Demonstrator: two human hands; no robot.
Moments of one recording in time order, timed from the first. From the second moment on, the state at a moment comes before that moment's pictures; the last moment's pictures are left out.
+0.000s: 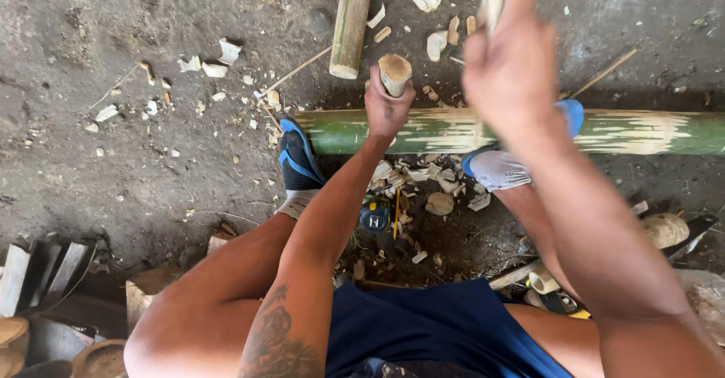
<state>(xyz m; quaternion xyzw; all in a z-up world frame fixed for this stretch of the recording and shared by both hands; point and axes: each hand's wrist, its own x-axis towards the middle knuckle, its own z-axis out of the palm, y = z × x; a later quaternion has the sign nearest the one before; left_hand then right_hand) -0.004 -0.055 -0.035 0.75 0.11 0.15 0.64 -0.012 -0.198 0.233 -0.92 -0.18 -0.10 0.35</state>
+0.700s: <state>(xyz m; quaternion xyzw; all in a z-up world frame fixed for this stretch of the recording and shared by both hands) -0.016 -0.023 -0.014 0.62 0.04 0.13 0.78 -0.069 -0.220 0.155 -0.95 -0.08 0.09 0.30</state>
